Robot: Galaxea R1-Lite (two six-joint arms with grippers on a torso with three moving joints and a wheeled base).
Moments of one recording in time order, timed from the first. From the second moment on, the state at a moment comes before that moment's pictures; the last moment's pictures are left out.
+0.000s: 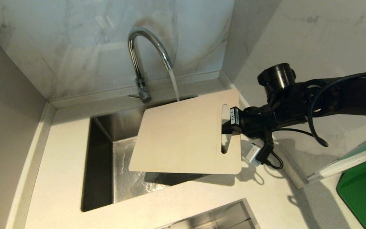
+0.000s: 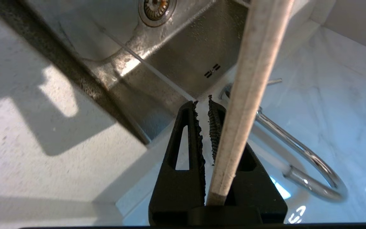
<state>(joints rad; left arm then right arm) -0.01 0.00 0.00 0.00 0.00 -0.01 0.24 1.91 -1.58 0.34 0.57 -2.74</state>
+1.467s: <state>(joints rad) -0.01 0.00 0.00 0.00 0.00 -0.01 0.29 2.20 -1.91 0.38 0.57 -2.74</state>
